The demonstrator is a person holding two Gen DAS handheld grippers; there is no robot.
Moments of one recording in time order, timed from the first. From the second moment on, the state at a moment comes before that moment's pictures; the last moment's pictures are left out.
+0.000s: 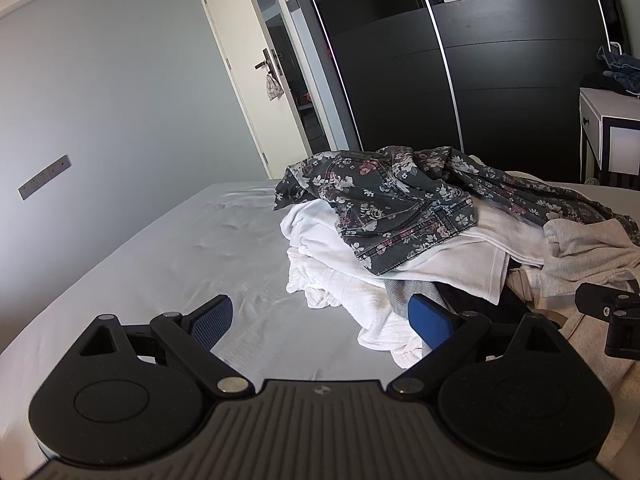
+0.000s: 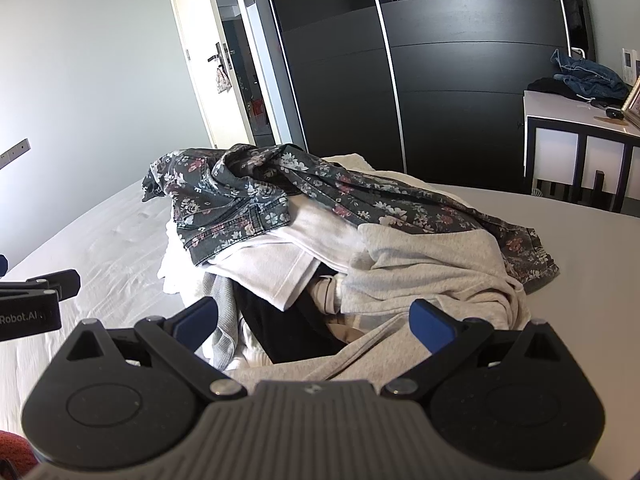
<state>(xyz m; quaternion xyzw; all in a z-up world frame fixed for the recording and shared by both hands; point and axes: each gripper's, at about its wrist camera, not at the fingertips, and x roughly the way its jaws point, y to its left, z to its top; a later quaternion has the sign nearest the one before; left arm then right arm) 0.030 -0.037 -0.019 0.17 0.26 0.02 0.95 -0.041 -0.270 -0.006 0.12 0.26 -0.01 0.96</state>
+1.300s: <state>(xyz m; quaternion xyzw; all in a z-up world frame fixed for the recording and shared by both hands) 0.115 0.033 -0.011 0.11 0.30 0.07 0.95 0.193 -0.215 -0.001 -0.03 0.24 0.15 0.96</state>
